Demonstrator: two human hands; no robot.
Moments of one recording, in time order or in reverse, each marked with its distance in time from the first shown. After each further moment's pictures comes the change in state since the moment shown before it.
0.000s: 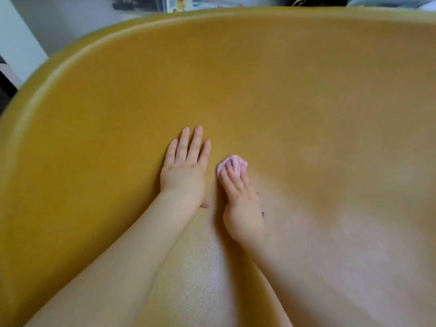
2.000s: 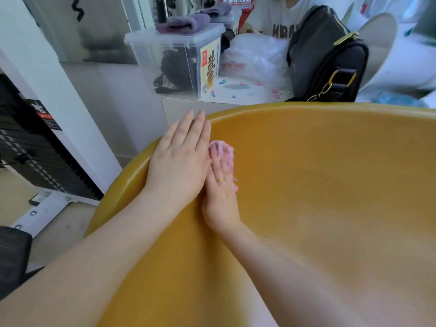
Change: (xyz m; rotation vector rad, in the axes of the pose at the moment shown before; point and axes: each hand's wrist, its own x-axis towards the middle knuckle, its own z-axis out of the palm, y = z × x) left_hand 0.034 -0.096 -0.101 0.086 0.739 0.045; right_hand 0.142 -0.096 -0.002 0.153 0.355 -0.343
